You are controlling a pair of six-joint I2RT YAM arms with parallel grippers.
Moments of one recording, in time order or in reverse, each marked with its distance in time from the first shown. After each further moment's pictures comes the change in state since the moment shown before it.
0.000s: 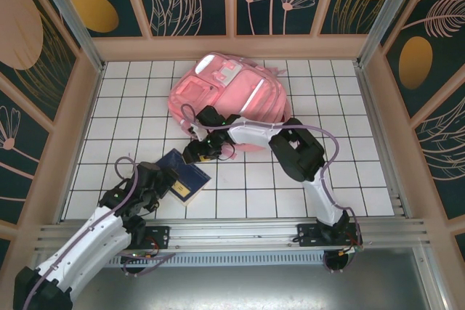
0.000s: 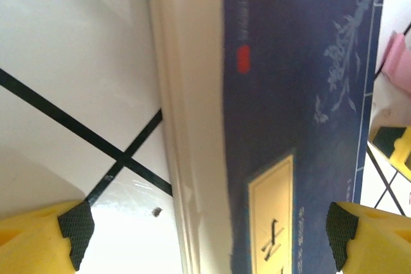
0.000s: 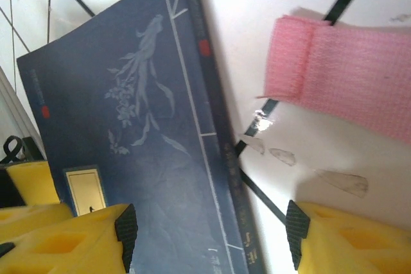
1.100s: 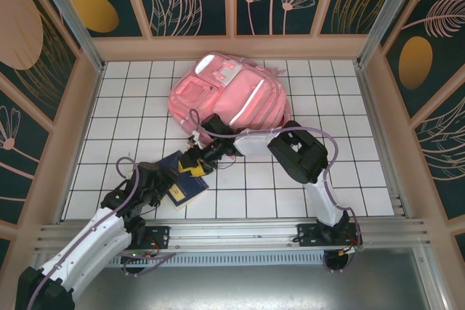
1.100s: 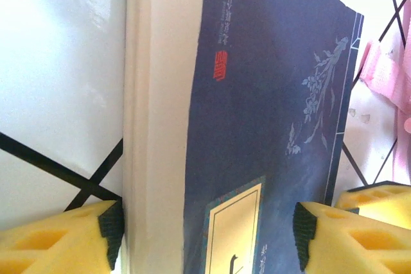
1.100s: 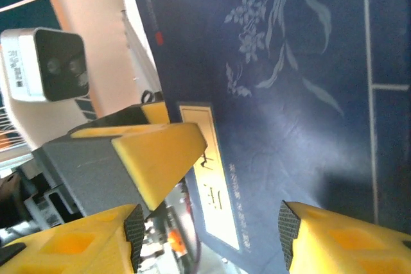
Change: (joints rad) left arm 0.021 0.001 -0.046 0.116 0.025 0.040; right arm 0.004 -0.045 -0.235 0.421 -0.359 0.389
